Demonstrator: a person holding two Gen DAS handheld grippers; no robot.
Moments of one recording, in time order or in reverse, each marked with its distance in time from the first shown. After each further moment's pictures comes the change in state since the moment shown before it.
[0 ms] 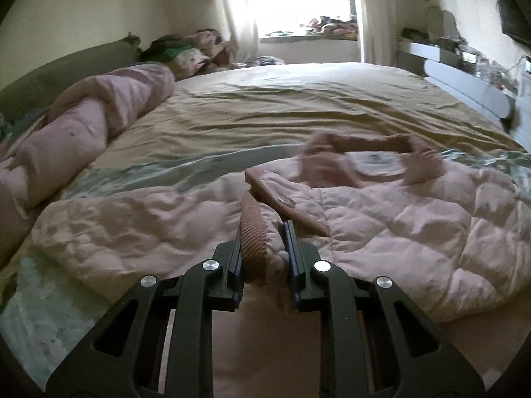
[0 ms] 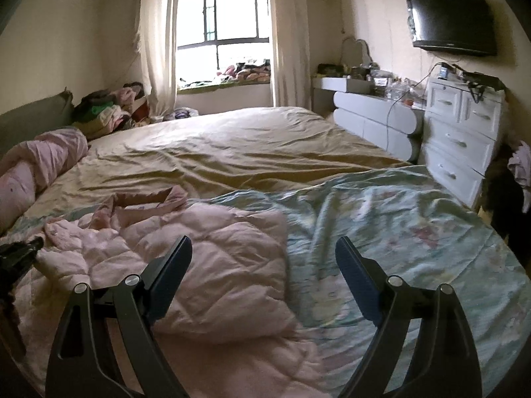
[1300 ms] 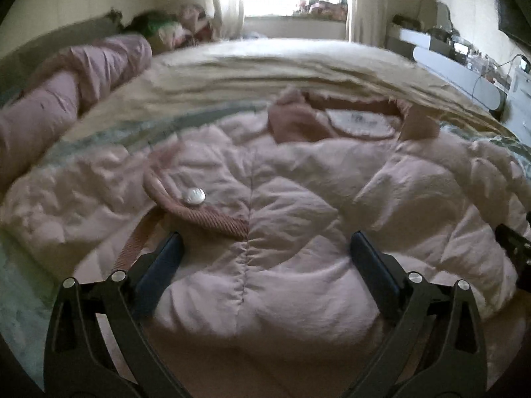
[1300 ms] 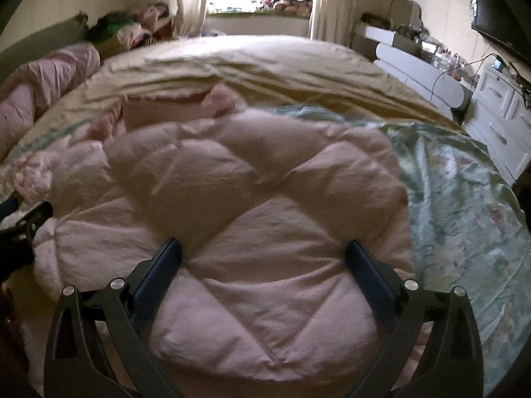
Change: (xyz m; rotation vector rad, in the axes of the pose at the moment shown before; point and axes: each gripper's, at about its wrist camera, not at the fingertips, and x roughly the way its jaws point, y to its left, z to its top) left arm 0.051 -0.035 -0.029 -0.016 0.113 -0.109; right arm 0.116 0.090 -0.045 -0.165 0.324 0.036
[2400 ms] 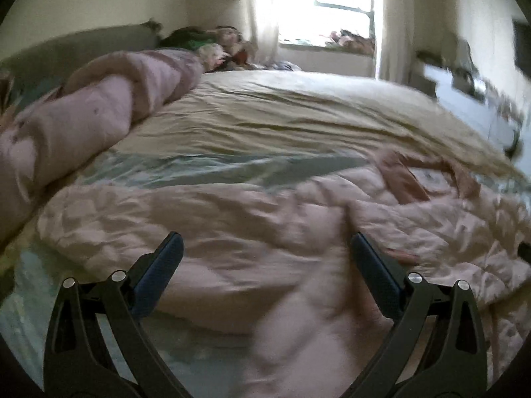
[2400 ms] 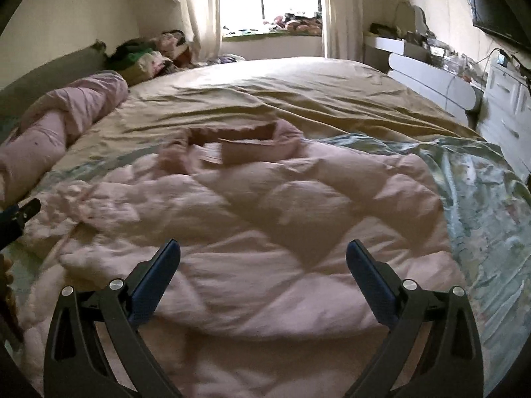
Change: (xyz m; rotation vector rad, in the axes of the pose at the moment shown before) left arm -0.067 0.174 0.016 -0.109 -0.156 0.061; right arm -0.068 0.067 0.009 0.073 -0.120 0.133
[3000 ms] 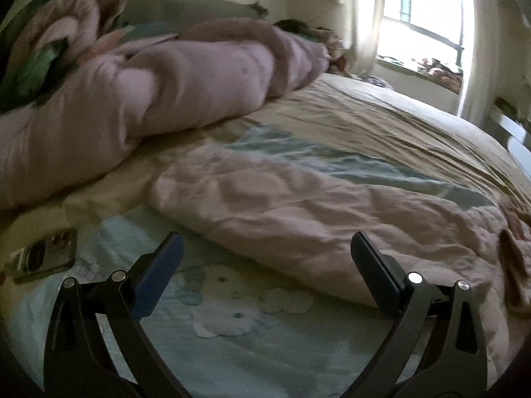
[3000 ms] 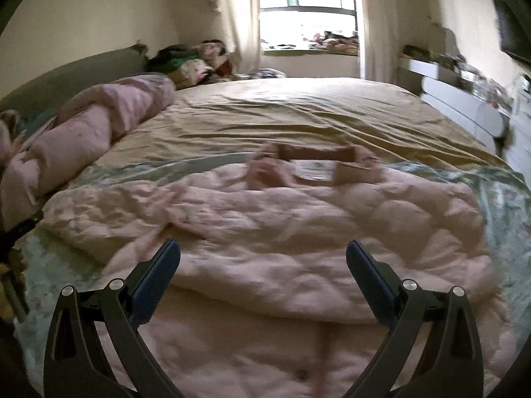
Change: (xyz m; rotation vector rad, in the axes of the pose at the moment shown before) left arm -0.001 0.229 -0.028 -0.239 0.005 0.260; right arm -0.028 0.115 -0.002 -0.098 -0.065 0.126
